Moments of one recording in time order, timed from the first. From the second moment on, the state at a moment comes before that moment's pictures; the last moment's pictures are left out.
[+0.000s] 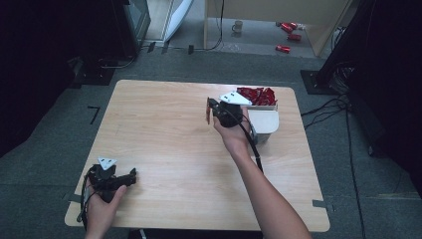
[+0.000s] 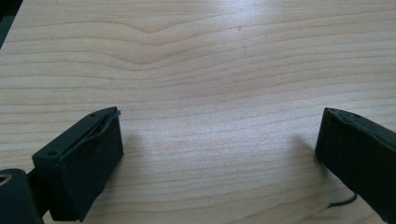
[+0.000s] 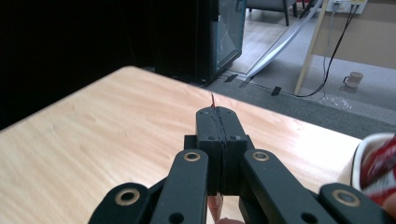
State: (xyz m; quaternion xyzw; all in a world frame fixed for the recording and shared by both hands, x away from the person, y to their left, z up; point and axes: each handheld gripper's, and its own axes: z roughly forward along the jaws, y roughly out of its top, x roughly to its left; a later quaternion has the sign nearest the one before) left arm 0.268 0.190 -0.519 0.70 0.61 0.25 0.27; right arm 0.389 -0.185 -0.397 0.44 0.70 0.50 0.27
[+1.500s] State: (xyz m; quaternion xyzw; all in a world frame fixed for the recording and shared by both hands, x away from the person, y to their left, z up) left arm 0.268 0.189 -0.519 0.70 0.61 0.25 0.27; right arm 0.269 -0.199 -0.510 0.29 0.83 0.44 0.18
